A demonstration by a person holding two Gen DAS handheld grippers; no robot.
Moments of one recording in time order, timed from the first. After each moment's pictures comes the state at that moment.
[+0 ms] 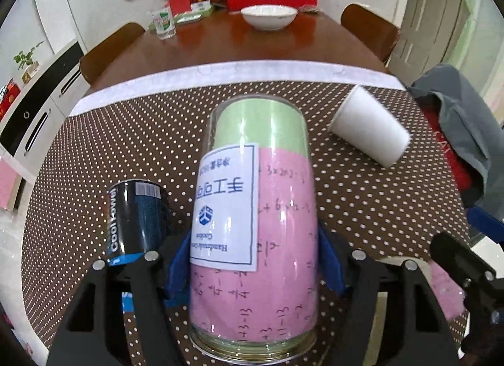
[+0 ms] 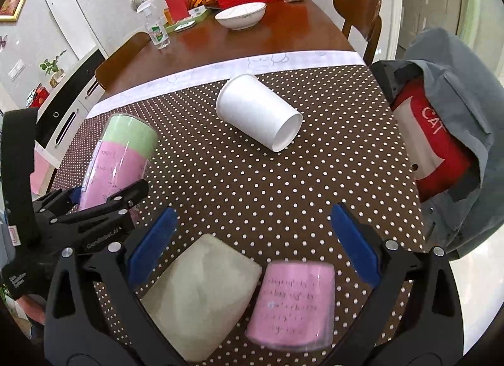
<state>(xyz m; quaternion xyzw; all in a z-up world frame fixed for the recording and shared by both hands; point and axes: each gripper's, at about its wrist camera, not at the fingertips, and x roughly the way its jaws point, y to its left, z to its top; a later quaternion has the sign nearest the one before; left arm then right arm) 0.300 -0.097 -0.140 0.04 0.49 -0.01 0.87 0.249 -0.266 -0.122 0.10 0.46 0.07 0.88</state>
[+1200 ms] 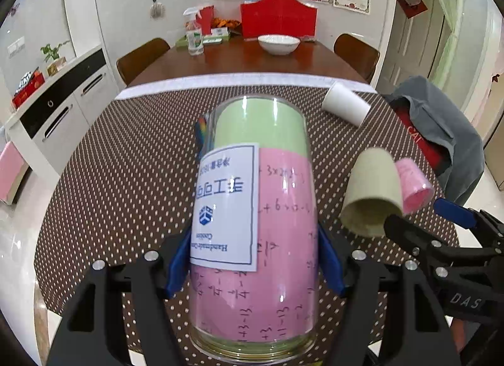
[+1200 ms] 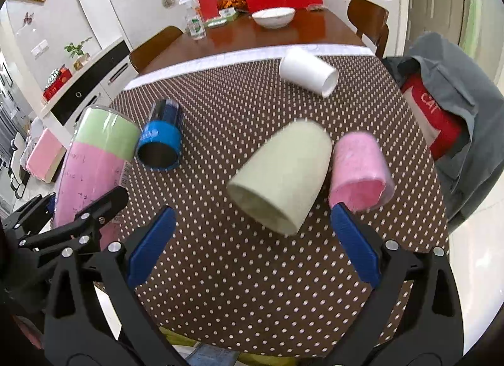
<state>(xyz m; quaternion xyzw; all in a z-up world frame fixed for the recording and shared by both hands) 0.121 -0.024 -0.111 0.01 0.43 -0.01 0.90 0.115 -0.189 -0.119 0.08 0.43 0.08 0.89</state>
